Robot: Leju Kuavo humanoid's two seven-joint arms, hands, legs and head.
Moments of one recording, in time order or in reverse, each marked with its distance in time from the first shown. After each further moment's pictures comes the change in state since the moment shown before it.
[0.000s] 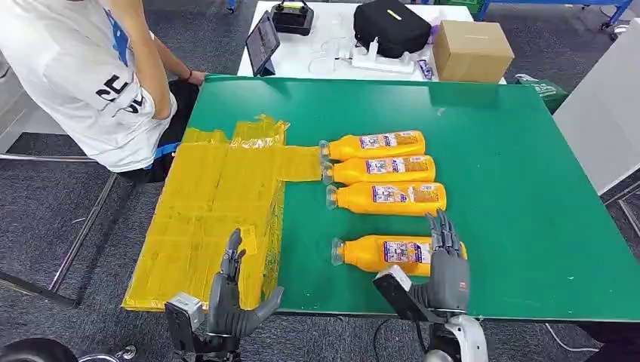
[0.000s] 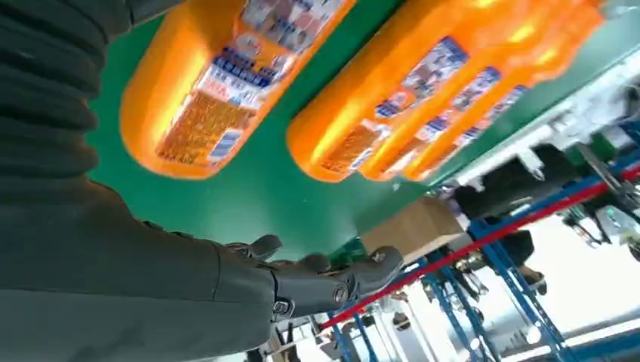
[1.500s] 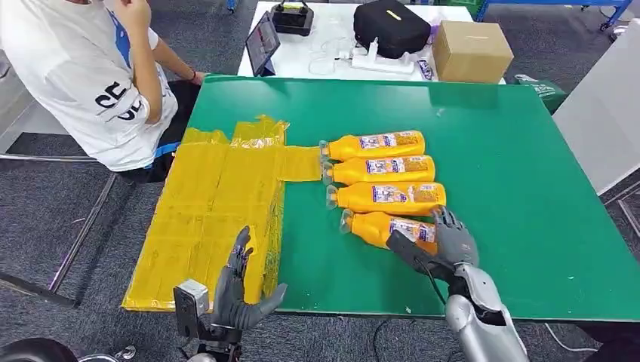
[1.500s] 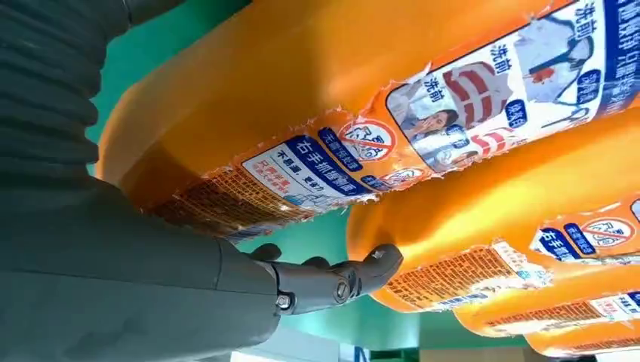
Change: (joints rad) left arm -0.049 -0.033 0.074 0.076 -0.033 -0.106 0.045; right arm -0.319 -0.162 0.013 0.372 -0.032 0.384 0.191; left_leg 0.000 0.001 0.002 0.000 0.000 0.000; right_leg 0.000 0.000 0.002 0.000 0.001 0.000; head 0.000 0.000
